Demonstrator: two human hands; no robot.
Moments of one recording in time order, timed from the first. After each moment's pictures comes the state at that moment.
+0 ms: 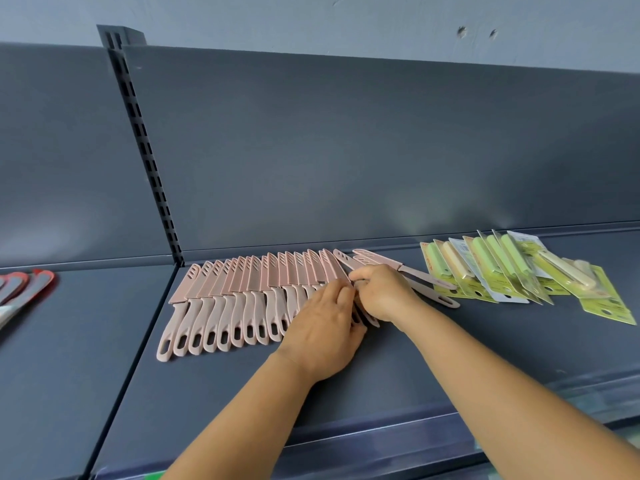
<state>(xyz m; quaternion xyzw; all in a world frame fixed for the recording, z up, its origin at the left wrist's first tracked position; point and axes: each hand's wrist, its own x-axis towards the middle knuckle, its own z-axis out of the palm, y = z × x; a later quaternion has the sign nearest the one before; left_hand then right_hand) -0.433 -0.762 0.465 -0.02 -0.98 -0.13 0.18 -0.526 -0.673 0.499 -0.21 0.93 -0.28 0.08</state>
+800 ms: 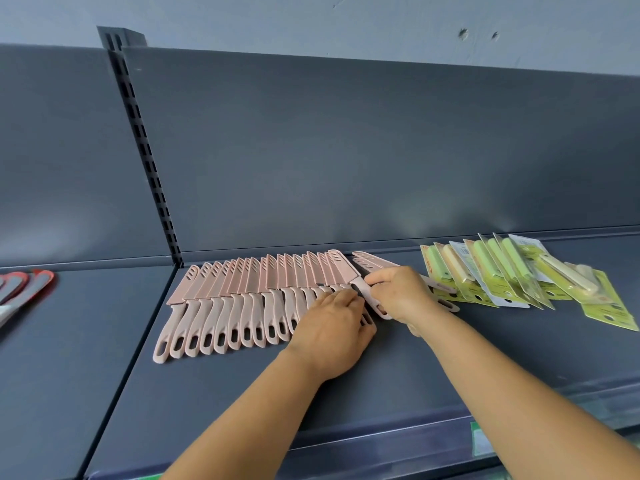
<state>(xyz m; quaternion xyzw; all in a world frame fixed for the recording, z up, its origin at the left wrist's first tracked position) -0.443 -0.751 0.468 -0.01 -0.99 -0.09 0.14 -0.528 -0.651 0.502 -0.15 0.89 -0.41 0.09</state>
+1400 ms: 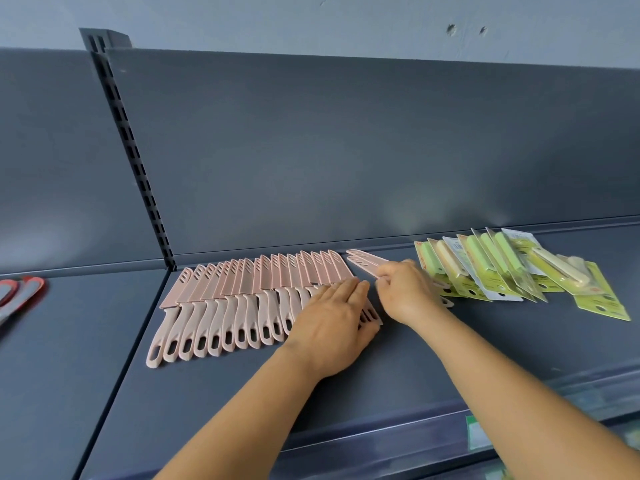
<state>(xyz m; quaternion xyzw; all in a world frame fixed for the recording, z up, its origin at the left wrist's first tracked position) -0.445 -0.749 0.472 -0.03 -0.99 -0.07 0.14 -0.539 -0.641 0.497 -0.18 0.96 -0.20 -0.03</state>
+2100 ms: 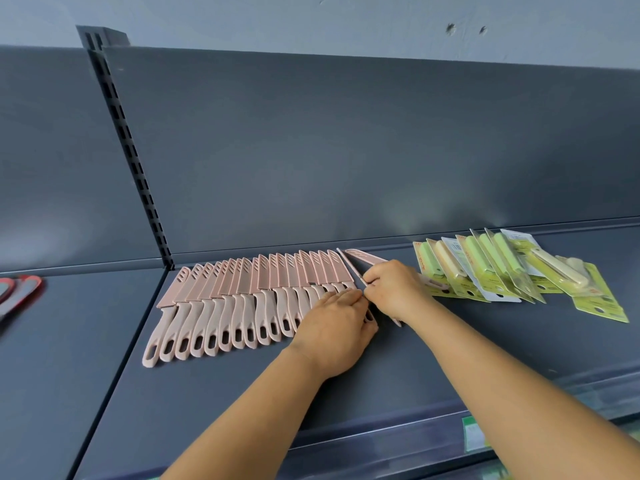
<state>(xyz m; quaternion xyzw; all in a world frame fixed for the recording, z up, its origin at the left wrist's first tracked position) -0.456 -0.743 0.461 -0.03 -0.99 -0.11 0.11 -0.546 -0.650 0.499 -0.24 0.96 -0.18 0.00</state>
